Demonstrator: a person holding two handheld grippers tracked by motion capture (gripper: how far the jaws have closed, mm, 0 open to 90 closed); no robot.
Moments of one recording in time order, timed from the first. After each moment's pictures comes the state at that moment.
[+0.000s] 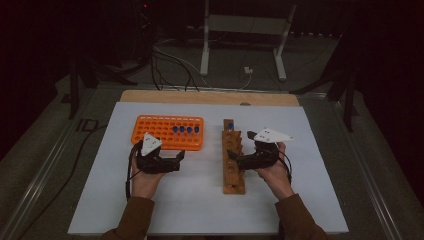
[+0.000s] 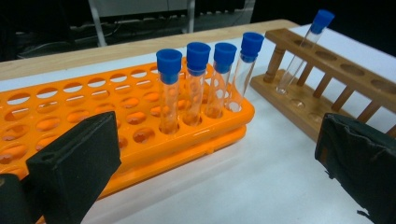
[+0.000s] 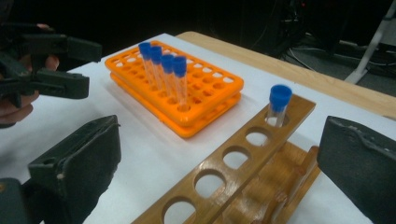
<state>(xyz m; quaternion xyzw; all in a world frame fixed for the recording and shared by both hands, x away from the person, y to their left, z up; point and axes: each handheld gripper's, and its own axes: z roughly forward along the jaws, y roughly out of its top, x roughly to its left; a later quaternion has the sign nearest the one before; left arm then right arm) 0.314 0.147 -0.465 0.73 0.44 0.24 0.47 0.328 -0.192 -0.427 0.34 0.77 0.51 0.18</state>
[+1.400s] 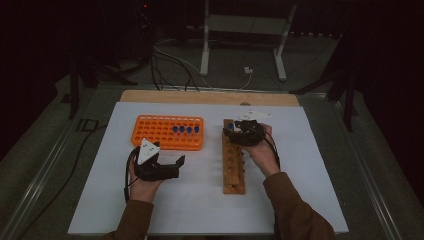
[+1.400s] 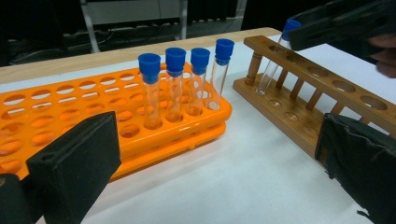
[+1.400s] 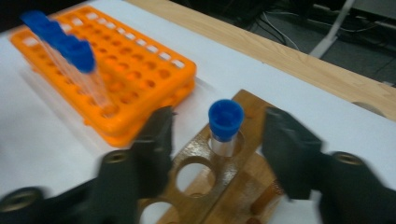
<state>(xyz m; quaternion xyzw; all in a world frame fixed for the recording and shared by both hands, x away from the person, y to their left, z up) 0.292 0.146 -0.459 0.72 0.43 0.23 0.49 0.404 -0.166 -0.447 0.38 0.80 0.42 0.21</state>
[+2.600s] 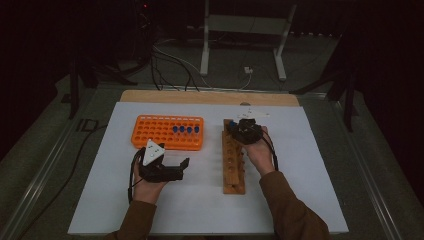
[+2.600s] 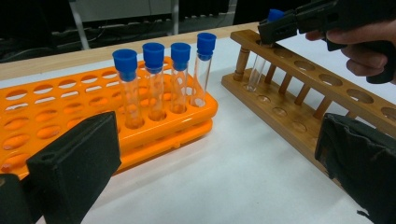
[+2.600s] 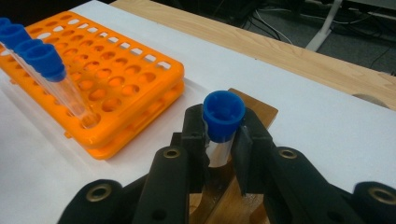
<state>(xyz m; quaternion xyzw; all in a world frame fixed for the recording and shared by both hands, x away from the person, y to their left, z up) 0.291 0.136 -0.460 0.73 0.42 0.22 0.49 0.414 -0.165 -0.457 0.41 0.78 0.43 0.20</state>
